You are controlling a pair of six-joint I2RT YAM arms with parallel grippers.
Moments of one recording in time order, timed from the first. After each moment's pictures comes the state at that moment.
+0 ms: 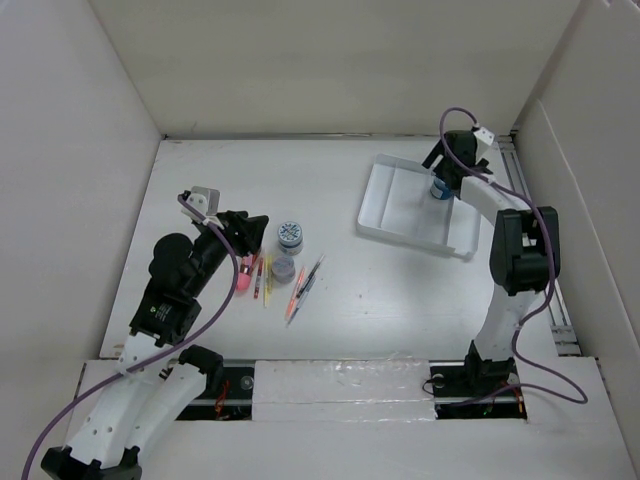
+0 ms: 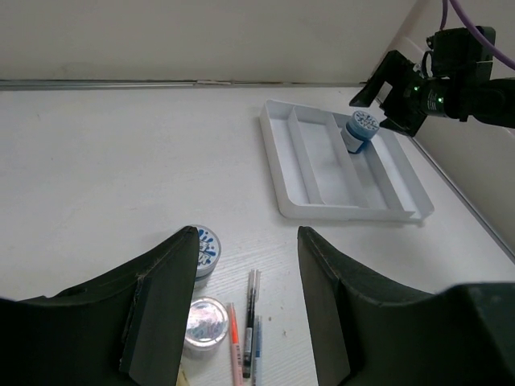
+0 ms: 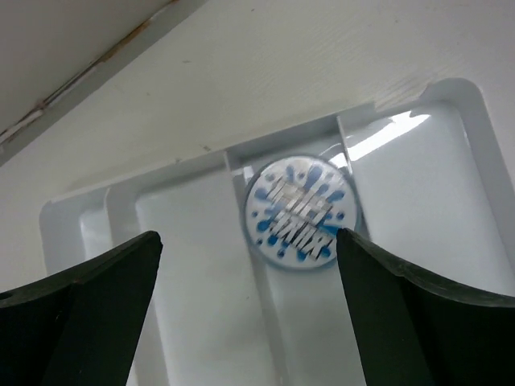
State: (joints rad) left arm -0.39 0.61 0.73 -0.14 0.09 -0.32; right arm 0.07 1.95 1.45 -0.12 0.36 0.60
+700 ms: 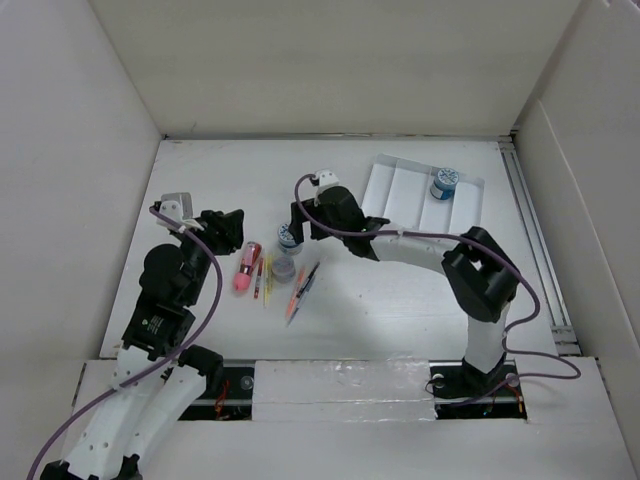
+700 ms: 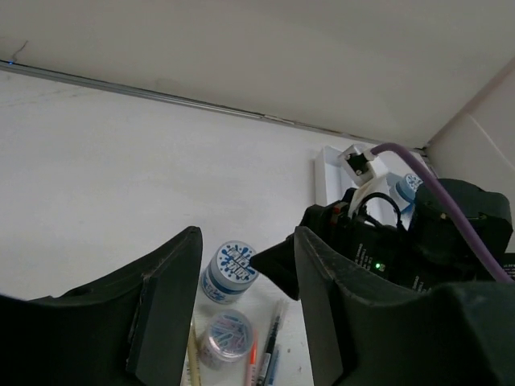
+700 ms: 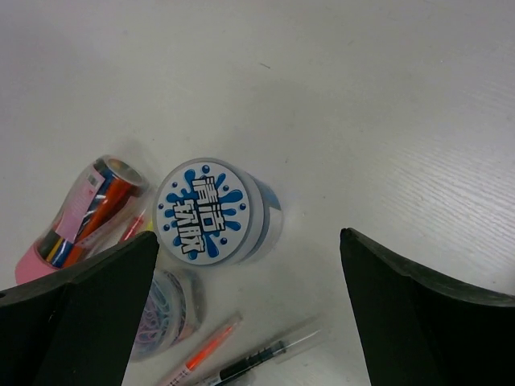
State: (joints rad) left arm -0.39 0.54 0.73 -0.19 -0.18 -0.39; right arm 0.80 1.89 1.27 0.15 0.11 0.38
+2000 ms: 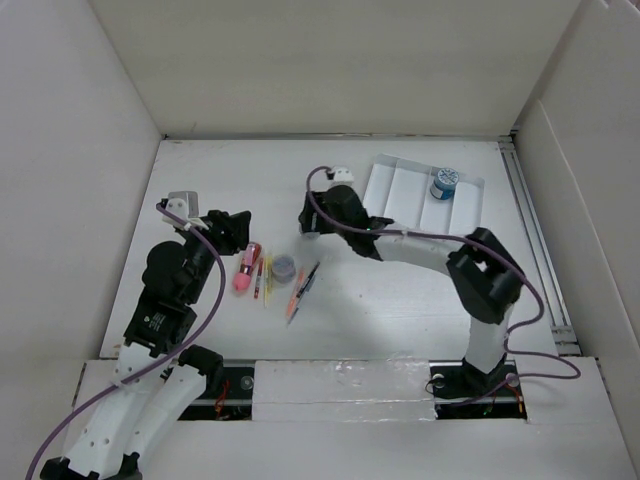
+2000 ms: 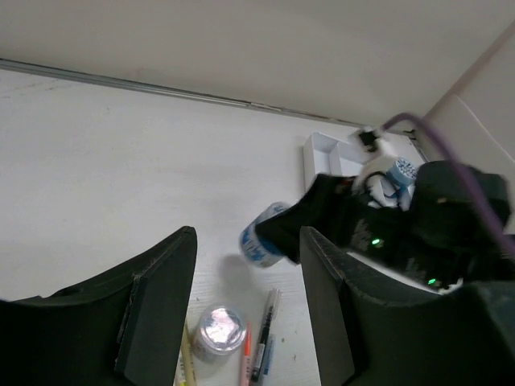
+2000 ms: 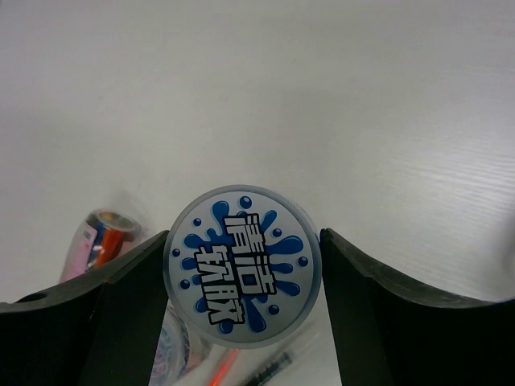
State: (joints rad) left arm -0.39 0.56 0.73 -0.19 -0.12 -0.38; right arm 0.83 1.96 1.33 0.13 0.25 0.50
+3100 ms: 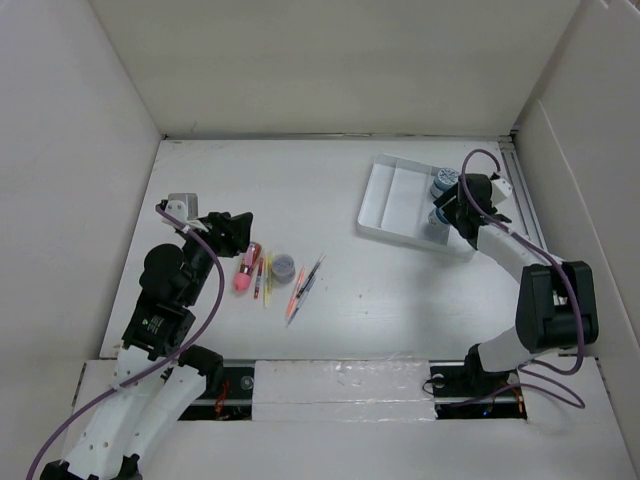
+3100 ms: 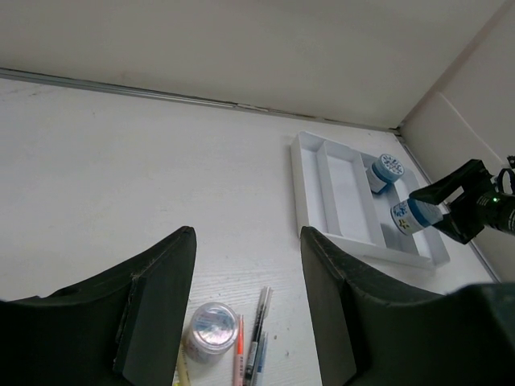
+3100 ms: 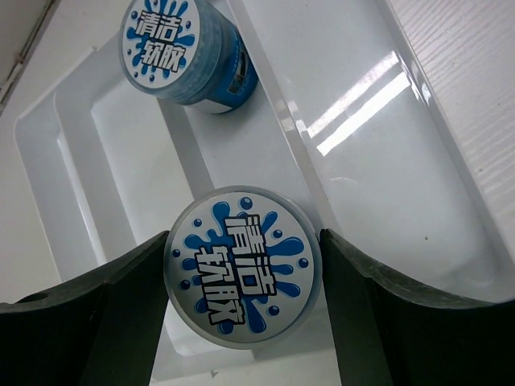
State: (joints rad) left arm -0.39 0.54 0.73 -0.19 -0.09 -0.38; right arm 0.08 1.50 0.90 -0.04 0.33 0.86
